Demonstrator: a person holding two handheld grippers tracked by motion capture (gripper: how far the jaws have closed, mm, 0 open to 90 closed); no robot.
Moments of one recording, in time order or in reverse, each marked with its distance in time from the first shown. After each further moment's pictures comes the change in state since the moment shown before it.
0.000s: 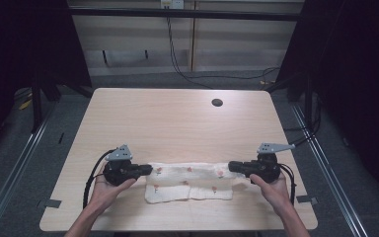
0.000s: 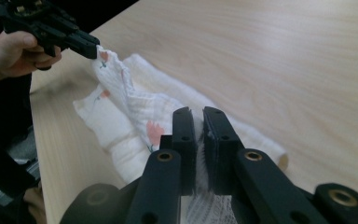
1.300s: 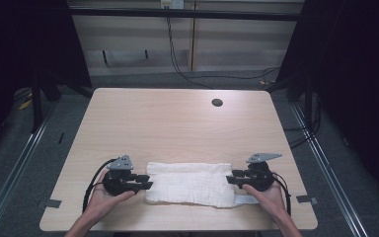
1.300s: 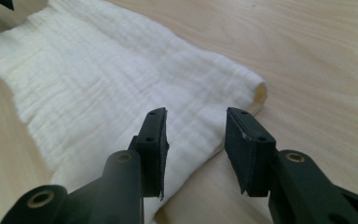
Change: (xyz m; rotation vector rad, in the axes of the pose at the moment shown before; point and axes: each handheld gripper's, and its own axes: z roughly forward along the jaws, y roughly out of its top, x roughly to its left) left arm -0.004 -0.012 0.010 0.079 -0.065 -0.032; right arm -0.003 -0.026 0.026 0.174 -0.192 0.014
